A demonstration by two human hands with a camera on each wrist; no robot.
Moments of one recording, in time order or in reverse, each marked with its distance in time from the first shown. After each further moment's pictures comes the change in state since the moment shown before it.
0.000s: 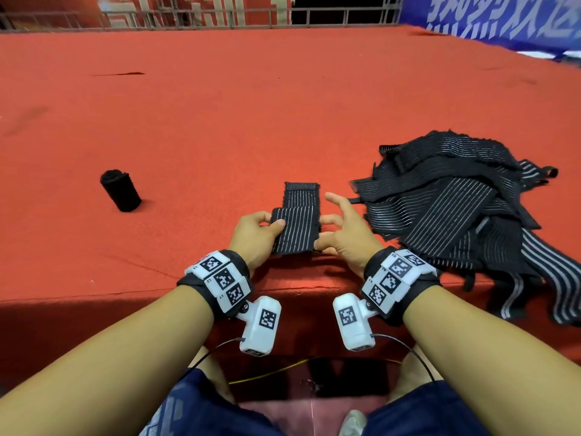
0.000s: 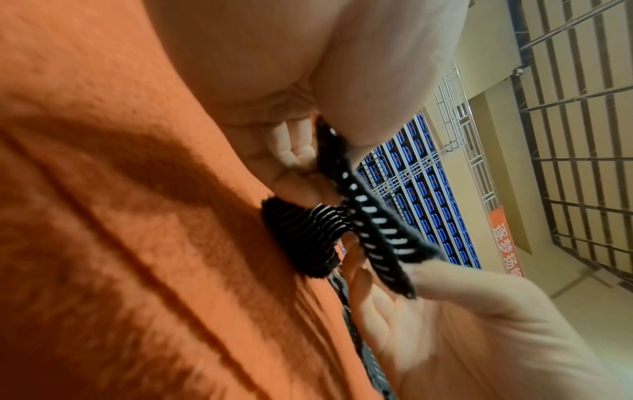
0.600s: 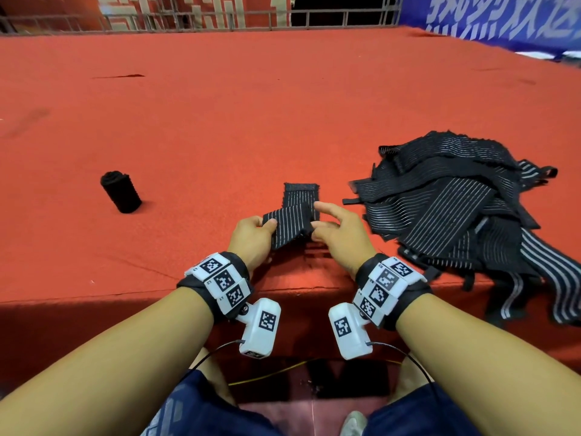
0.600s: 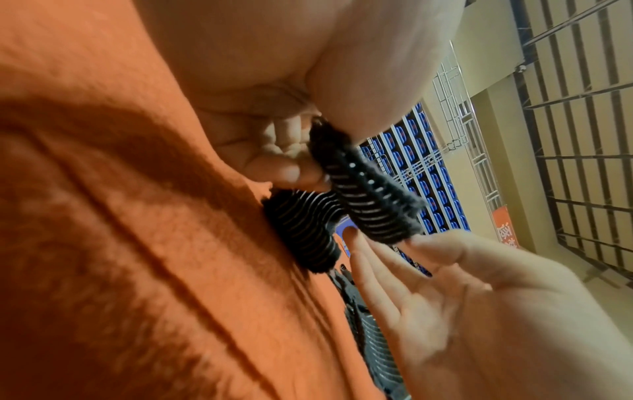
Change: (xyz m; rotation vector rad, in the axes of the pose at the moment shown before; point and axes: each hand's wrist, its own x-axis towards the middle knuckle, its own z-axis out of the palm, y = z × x) left_hand 0.007 -0.008 -0.002 0.128 0.057 -0.071; right_hand 0.007 0.010 0.010 -0.171 0.170 -0.144
